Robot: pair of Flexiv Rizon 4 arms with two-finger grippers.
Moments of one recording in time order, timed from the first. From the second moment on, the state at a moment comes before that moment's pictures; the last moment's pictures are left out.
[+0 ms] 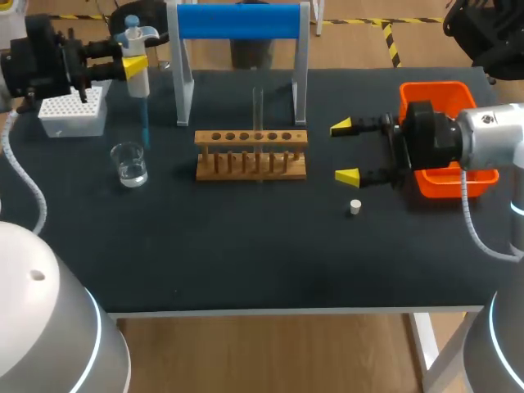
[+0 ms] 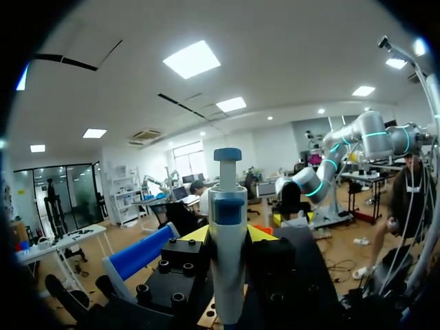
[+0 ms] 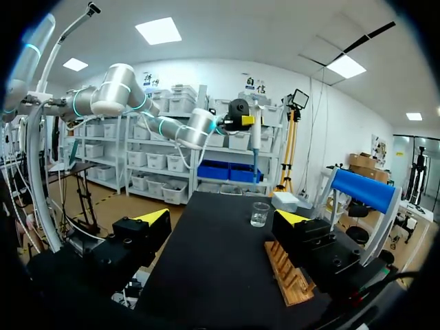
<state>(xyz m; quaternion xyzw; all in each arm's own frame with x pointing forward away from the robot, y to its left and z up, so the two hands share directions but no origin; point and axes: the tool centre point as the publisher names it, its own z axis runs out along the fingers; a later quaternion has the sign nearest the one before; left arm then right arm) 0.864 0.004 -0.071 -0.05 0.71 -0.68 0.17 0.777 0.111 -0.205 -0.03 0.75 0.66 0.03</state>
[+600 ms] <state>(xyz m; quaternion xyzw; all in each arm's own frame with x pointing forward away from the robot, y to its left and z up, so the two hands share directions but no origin) 0.892 0.036 -0.093 -0.06 0.70 -0.68 0.19 0.776 0.111 -0.205 -0.03 0.75 0.66 0.03</state>
